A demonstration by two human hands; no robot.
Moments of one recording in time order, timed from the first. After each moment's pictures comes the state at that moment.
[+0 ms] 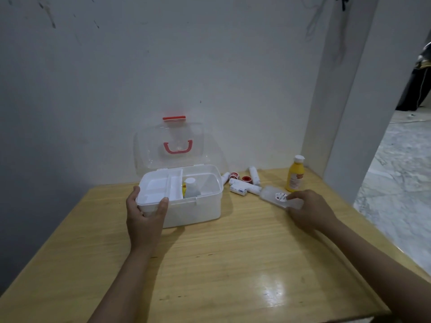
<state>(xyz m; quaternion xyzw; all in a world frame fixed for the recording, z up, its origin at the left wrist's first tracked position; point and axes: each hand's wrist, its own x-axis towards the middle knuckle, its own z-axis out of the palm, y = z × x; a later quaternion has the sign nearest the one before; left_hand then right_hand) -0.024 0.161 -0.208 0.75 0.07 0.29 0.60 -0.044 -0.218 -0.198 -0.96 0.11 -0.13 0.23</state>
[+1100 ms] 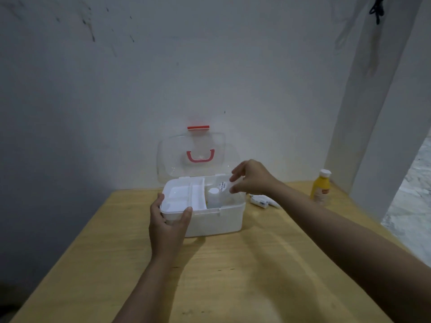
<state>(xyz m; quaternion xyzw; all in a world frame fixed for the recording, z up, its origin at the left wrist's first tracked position) -0.024 0.165 -0.206 0.75 0.06 0.27 0.60 0.034 -0.055 -0.097 -0.94 -0.10 -0.07 0.32</state>
